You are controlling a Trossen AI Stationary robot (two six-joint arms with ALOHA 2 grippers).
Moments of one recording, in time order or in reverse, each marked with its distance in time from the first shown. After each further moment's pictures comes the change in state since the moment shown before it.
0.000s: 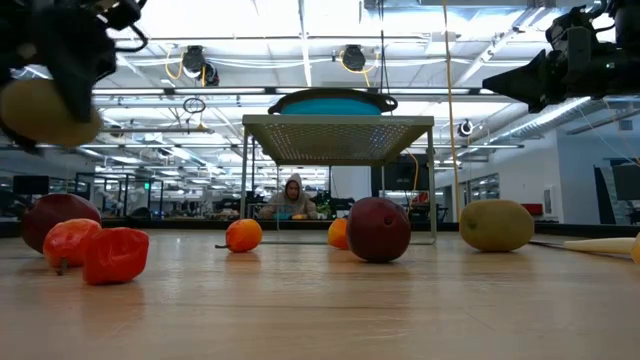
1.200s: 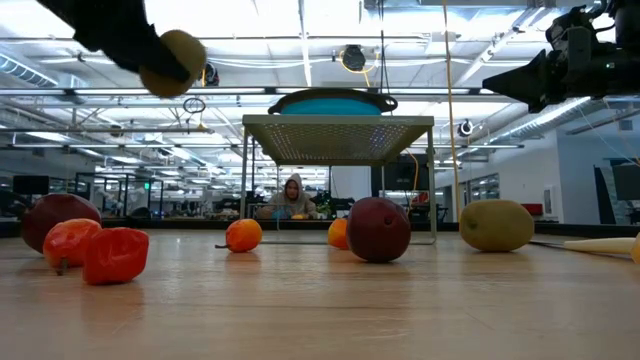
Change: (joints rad) left arm 0.001 0.000 0.000 0.255 -0.617 1.390; right arm 0.000 0.000 0.000 0.000 0.000 0.000
